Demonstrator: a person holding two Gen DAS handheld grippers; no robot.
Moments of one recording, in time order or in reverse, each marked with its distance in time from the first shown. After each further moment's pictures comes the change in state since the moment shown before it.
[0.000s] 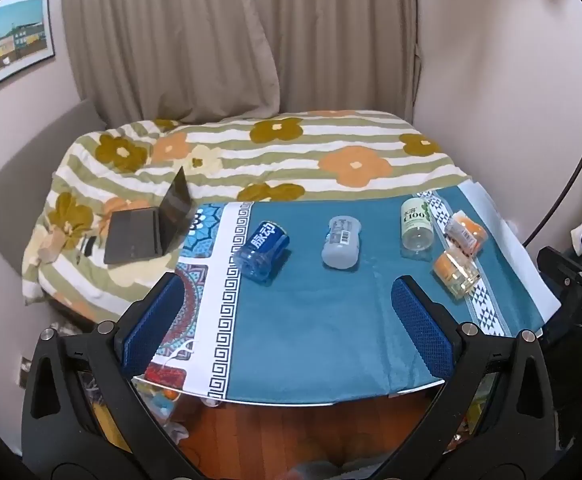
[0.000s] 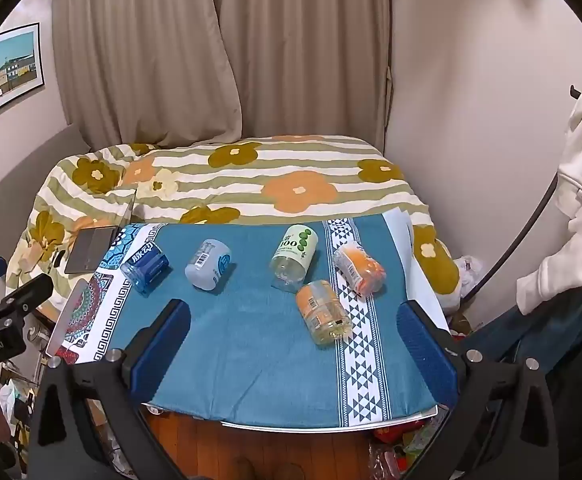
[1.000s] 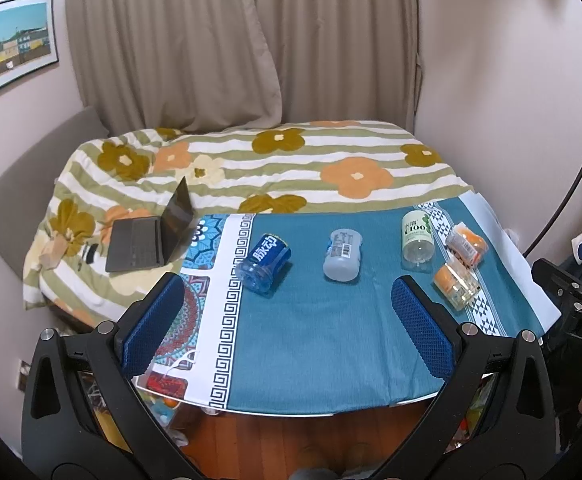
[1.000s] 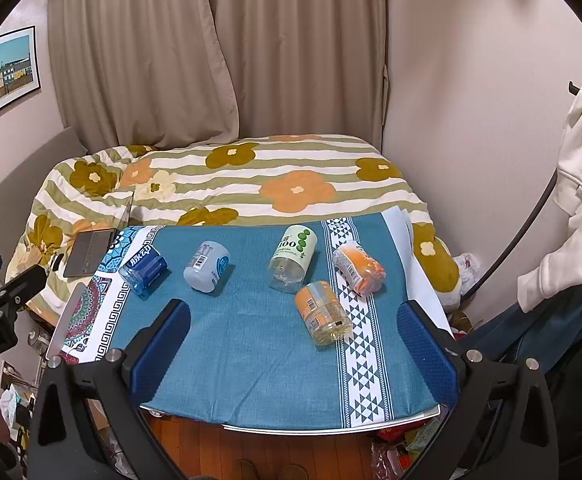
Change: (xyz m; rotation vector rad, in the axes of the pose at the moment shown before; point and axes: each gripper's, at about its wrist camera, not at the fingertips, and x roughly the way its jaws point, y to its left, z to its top) left arm -0.005 0.003 0.009 0.004 -0.040 -0.003; right arm 0.003 0.001 0.001 0.006 0.001 0.006
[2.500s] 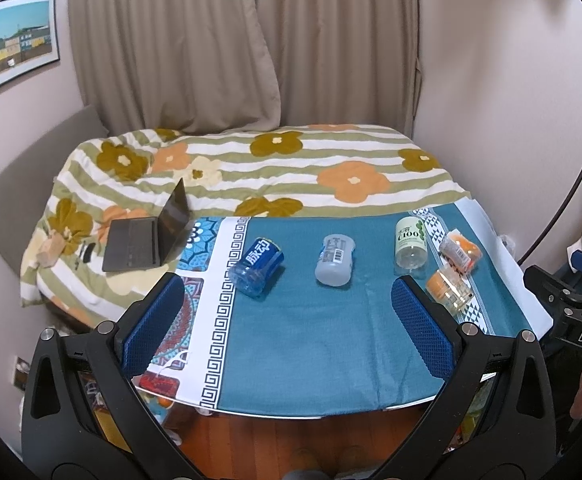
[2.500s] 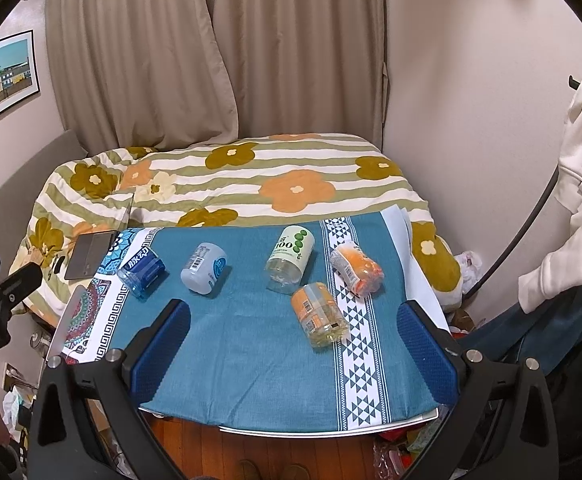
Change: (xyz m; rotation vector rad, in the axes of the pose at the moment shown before) left arm 0.002 -0.007 0.000 -0.007 -0.004 -0.005; right arm 0.006 -0.010 -0.005 0.005 -0.002 0.011
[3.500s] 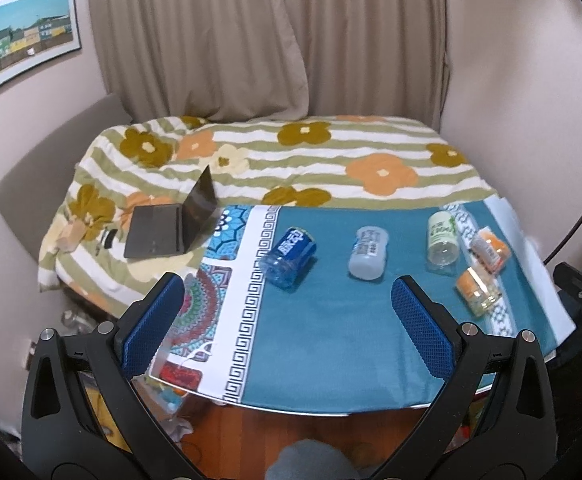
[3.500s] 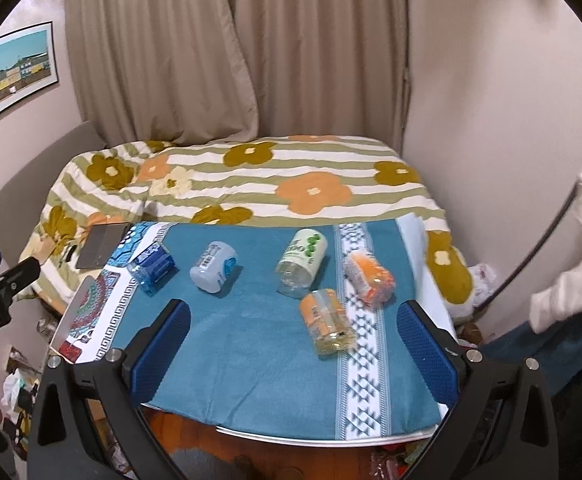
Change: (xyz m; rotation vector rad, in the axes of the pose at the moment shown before) left arm 0.014 0.028 -0.002 -0.032 0.042 0.086; right arm 0.011 -0.002 0.010 -0.047 0.011 0.090
